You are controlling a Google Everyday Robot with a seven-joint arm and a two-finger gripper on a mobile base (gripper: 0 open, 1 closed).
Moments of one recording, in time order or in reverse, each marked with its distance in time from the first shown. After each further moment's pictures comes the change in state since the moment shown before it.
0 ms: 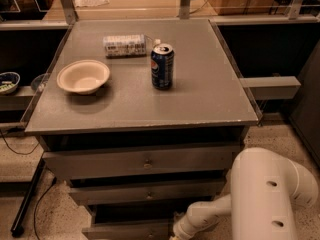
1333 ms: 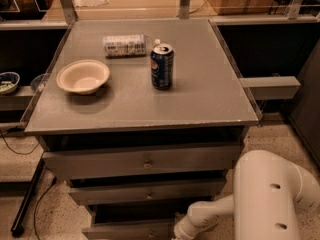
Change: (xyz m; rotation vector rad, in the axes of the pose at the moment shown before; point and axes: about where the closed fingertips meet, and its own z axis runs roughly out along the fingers) arm 0.008 0.009 0.001 -0.046 0.016 0.019
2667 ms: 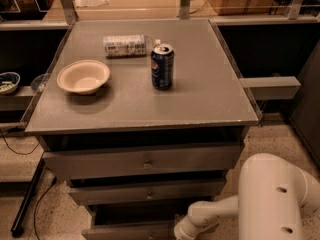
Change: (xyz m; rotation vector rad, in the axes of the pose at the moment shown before) arm 0.001 0.008 0.000 -0.041 0.000 -0.017
